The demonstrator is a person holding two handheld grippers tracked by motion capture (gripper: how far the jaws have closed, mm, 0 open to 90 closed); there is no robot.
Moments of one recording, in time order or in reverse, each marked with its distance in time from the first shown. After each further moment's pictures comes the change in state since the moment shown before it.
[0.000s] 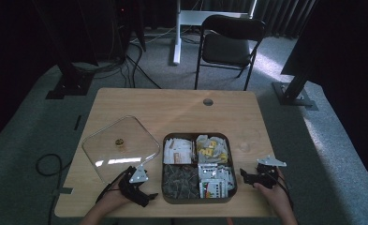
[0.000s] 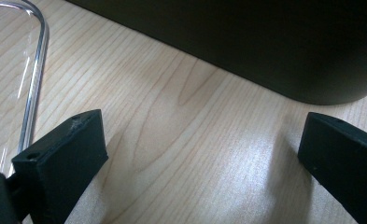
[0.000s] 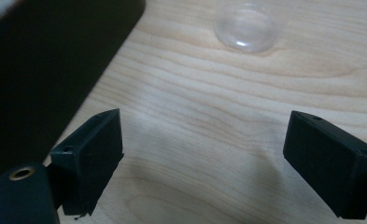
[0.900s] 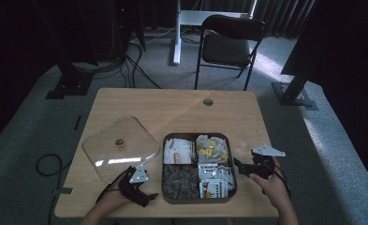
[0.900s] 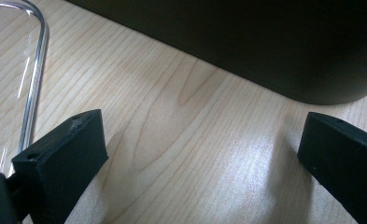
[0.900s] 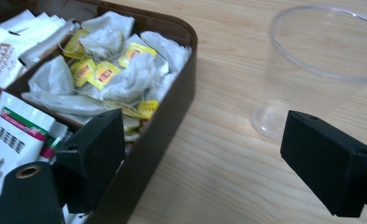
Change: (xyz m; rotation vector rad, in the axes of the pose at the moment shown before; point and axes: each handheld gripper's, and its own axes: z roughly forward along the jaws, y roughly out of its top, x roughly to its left) left arm 0.000 0.000 0.000 0.001 0.001 0.003; right arm 0.025 0.052 -0.021 -0.104 0.082 -0.050
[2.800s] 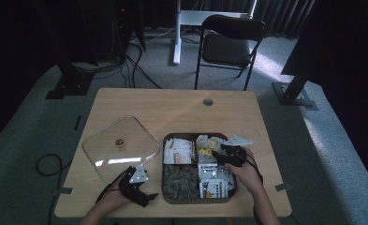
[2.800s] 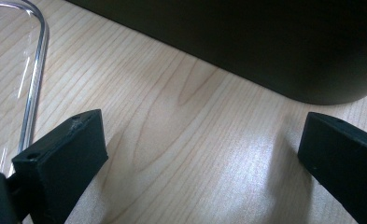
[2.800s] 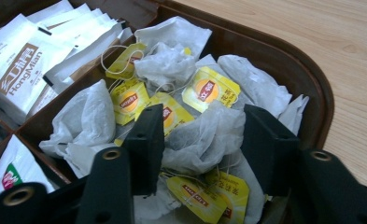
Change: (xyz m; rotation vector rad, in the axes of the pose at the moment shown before) left arm 0.000 0.000 0.000 0.000 -0.001 -0.002; right arm 0.040 0.025 0.074 0.042 0.130 -0.116
